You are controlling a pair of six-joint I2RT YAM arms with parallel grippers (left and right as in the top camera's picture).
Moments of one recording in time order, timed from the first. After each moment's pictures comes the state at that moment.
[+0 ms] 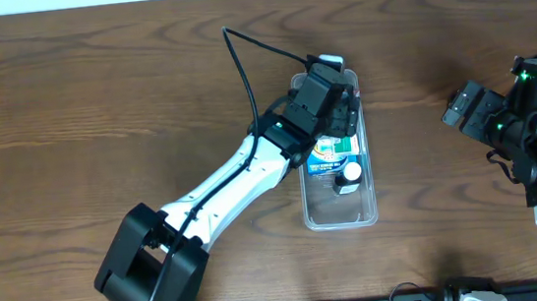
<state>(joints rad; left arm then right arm) -0.75 1.81 1.31 -0.27 -0.07 -0.40 -0.11 1.09 1.16 -0.94 0.02 0.46</state>
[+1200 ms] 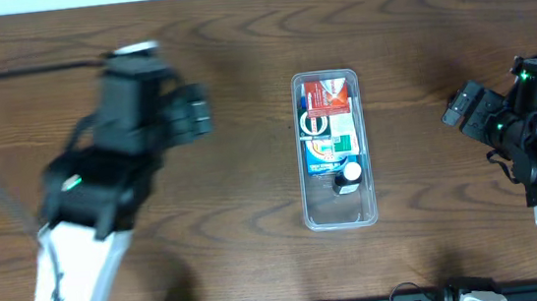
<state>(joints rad) -0.25 1.19 1.47 -1.07 -0.22 -0.37 -0.11 1.09 1.16 -0.94 0.02 0.46</state>
